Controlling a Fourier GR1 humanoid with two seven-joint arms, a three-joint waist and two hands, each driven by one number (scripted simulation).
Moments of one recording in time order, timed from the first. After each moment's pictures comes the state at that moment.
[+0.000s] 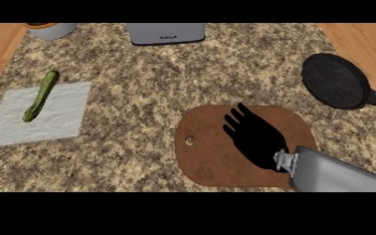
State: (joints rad) left arm 0.69 0.52 -0.12 -1.59 0.34 -0.07 0.20; right arm -0.73 -0.68 1.13 -1.60 0.90 0.56 0.25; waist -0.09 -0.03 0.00
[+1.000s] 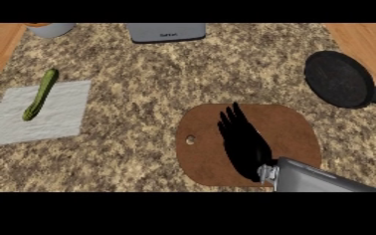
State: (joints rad) left arm 0.67 0.46 -0.08 -1.56 0.29 -0.10 0.18; right arm -0.71 -0.59 1.20 -1.59 1.05 0.61 0.47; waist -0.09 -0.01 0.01
